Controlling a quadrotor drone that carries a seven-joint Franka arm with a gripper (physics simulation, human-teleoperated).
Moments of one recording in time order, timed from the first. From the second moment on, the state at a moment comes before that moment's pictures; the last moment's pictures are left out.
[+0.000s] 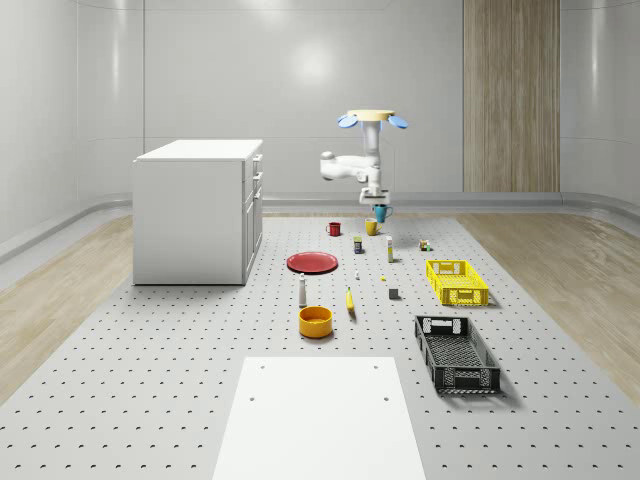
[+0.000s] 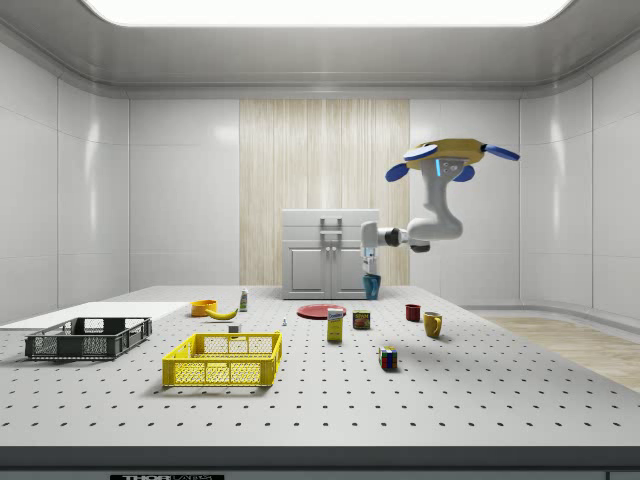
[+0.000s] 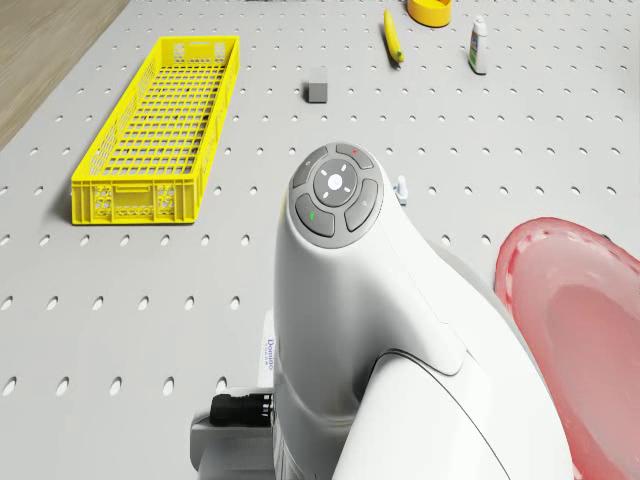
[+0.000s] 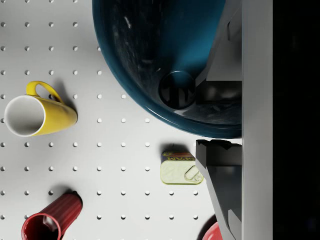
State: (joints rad) arm -1.18 -1.52 1.43 -2.83 -1.72 1.57 1.66
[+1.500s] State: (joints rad) arm -1.19 -1.56 1.43 -2.83 -1.70 1.61 1.67
